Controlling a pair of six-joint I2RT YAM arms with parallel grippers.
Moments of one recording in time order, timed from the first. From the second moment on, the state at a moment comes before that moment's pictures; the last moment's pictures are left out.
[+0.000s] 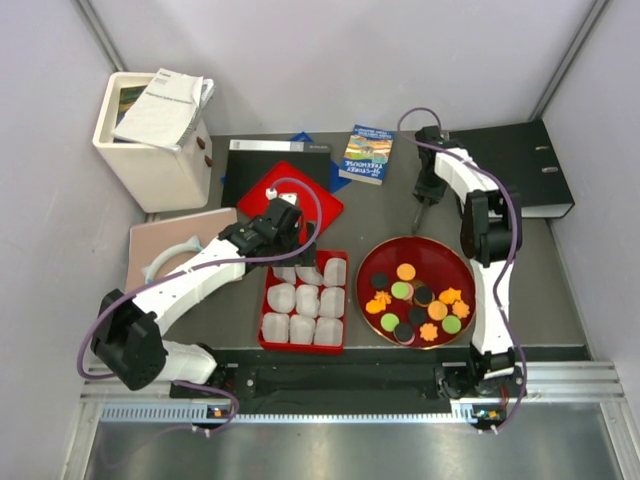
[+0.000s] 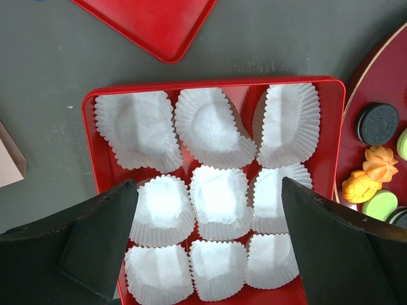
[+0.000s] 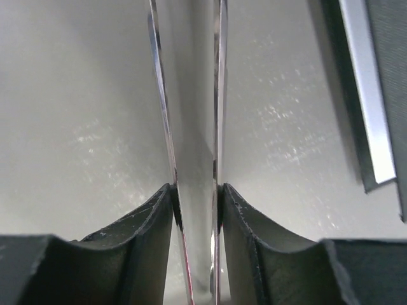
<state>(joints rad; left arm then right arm) -0.65 1.35 1.04 -0.64 -0.14 -0.56 0.19 2.31 1.96 -0.87 0.27 0.58</state>
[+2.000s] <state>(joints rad) -0.65 1.32 0.98 -0.59 -0.04 -0.61 0.60 0.85 1.02 -1.27 0.22 0.59</state>
